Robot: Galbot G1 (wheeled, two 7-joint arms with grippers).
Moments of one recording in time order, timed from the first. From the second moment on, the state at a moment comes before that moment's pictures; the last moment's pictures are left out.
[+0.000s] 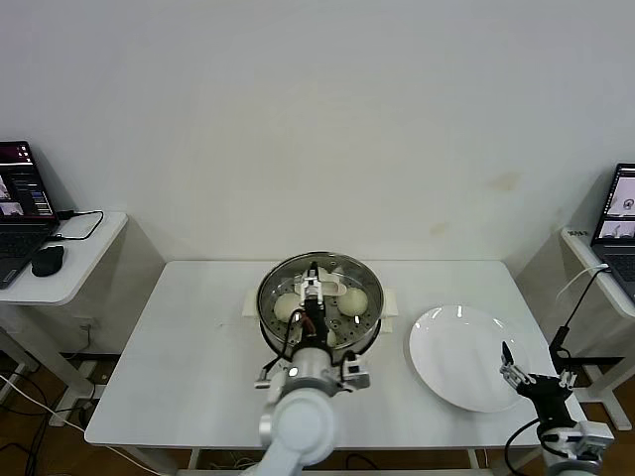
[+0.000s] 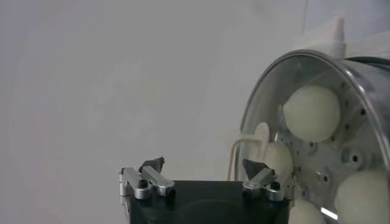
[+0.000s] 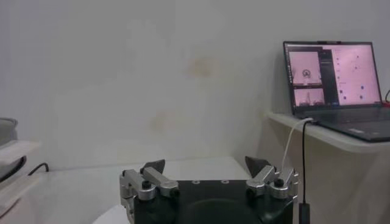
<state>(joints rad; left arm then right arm) 1.07 -1.54 0.06 -2.00 1.59 0.59 0.44 -1.55 1.45 0.95 1.99 0.29 -0.11 -0.16</state>
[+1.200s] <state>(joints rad) 1.76 -1.47 -0.65 -2.13 0.13 0.08 -0.02 -1.68 1.33 0.67 2.00 0.30 -0.10 -0.05</state>
